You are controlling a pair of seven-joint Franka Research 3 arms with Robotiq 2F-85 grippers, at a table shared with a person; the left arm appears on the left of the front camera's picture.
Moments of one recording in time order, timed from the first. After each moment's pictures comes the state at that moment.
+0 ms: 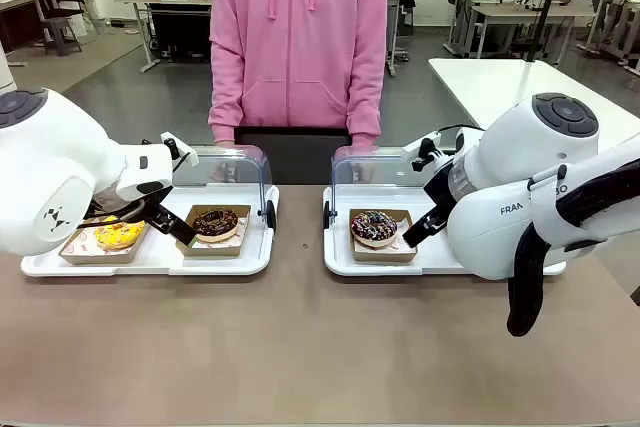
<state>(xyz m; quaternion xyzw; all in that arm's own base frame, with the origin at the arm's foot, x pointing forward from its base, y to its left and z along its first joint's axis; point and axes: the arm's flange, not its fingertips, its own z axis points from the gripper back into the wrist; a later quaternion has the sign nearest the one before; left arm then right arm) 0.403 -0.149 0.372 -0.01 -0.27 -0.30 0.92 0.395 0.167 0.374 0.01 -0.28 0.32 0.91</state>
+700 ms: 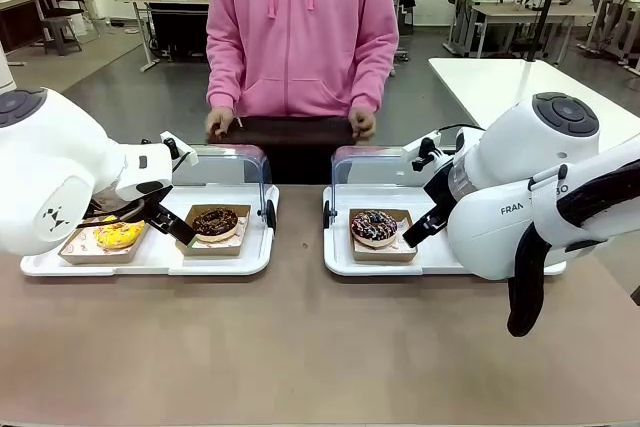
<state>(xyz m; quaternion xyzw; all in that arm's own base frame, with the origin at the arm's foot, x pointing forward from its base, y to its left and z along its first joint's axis) 0.403 -0.150 0.372 -0.01 -0.27 -0.30 0.92 0.395 0.167 0.374 0.01 -0.28 0.32 0.91</state>
